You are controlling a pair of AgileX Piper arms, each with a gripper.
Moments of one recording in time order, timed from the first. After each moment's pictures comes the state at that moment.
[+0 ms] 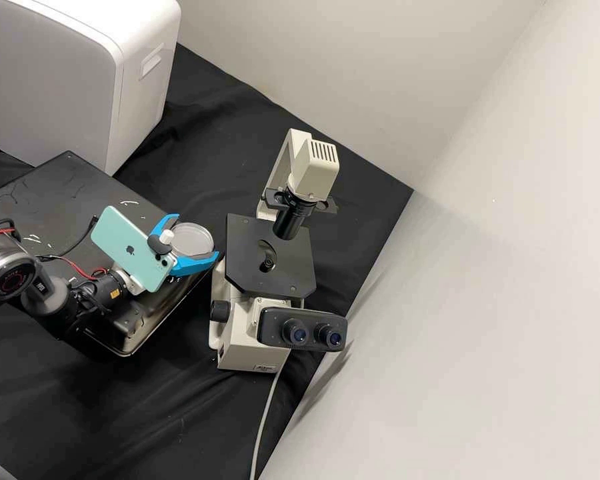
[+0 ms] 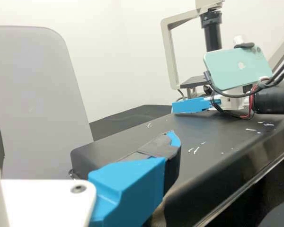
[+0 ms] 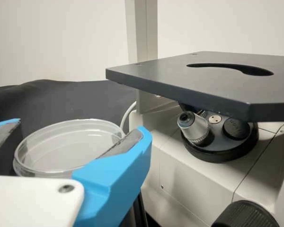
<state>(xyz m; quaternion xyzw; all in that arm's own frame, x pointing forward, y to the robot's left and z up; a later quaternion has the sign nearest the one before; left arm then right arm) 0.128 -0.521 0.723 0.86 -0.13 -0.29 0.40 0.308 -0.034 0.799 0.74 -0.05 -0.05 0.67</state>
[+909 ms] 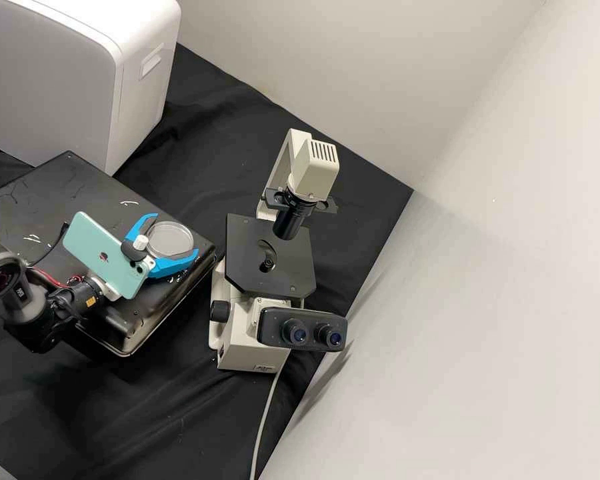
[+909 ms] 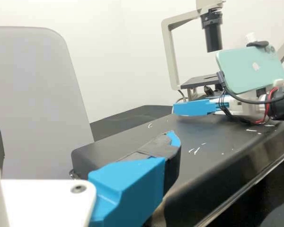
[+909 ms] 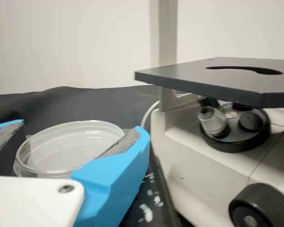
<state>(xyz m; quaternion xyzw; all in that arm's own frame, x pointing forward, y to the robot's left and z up) 0.128 -0.521 0.723 0.86 -0.13 -0.29 0.40 0.272 -0.022 0.784 0.74 -0.02 -0.04 0.67</state>
